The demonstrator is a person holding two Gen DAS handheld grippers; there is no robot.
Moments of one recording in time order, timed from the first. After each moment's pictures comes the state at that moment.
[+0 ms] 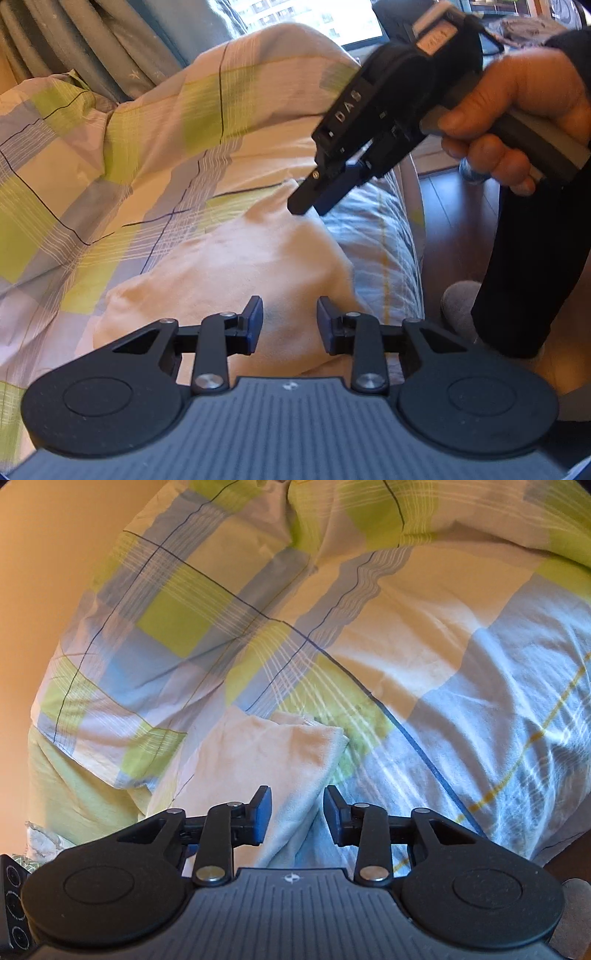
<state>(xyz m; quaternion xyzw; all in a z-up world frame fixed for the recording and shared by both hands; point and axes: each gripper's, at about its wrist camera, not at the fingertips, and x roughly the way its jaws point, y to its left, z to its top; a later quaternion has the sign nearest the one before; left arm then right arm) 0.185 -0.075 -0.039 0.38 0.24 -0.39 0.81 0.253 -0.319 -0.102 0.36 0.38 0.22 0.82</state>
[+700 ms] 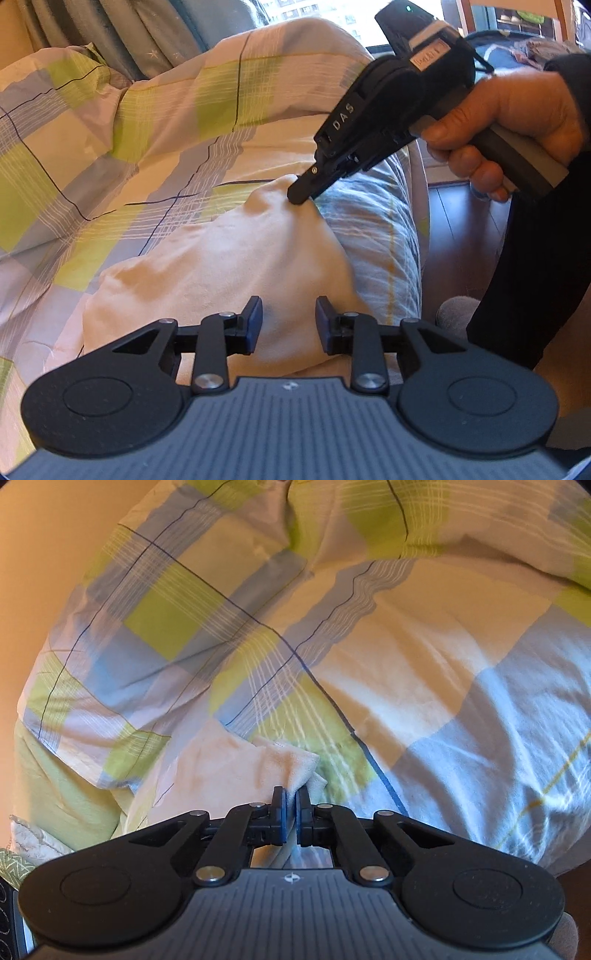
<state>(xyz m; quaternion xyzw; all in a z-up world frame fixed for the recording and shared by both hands) 0.197 -0.075 -0.039 0.34 0.27 -0.37 0.82 0.284 -0.324 -0.111 0.32 0.38 0.21 0.84</state>
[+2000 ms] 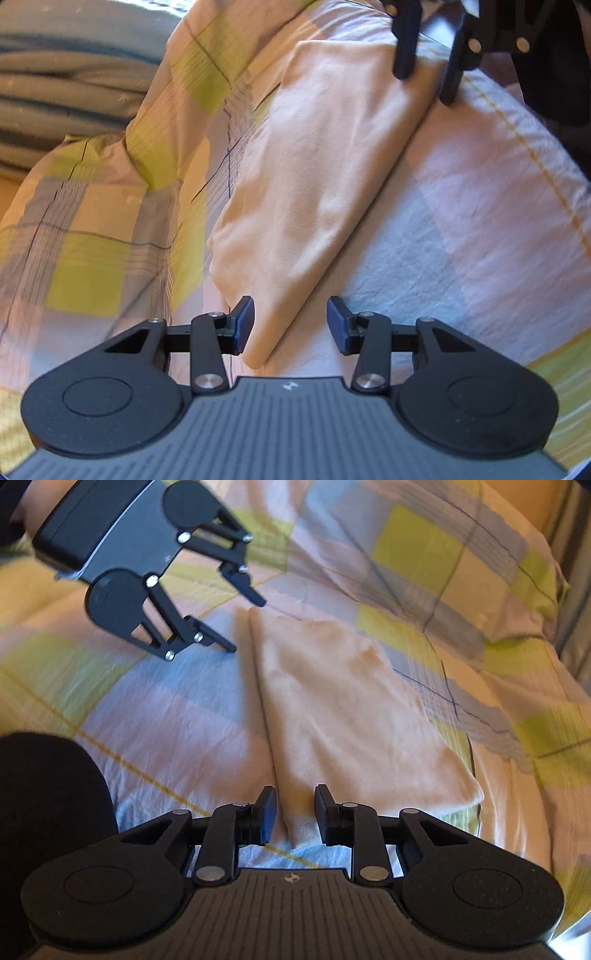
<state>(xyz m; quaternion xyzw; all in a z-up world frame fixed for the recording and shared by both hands) 0.217 0.030 -0.076 0.64 0.12 -0.31 0.69 0.146 -0.105 -0.087 -0.32 0.31 0.27 0.85</state>
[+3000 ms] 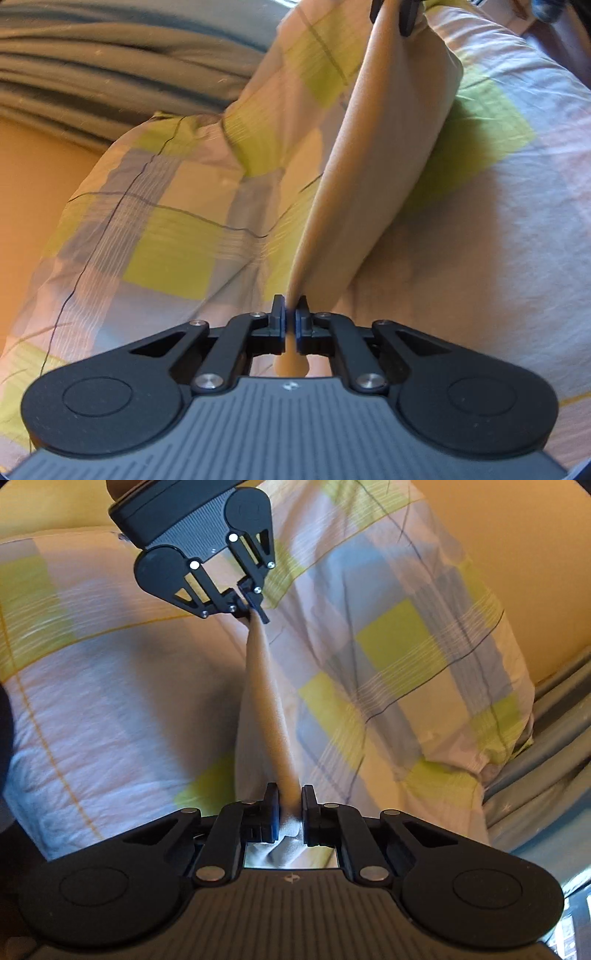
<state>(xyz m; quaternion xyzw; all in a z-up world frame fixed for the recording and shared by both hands) 0.272 0.049 -0.006 0.58 0.09 -0.19 0.79 0.200 -0.130 -0.023 -0.50 0.15 0.26 0.81</state>
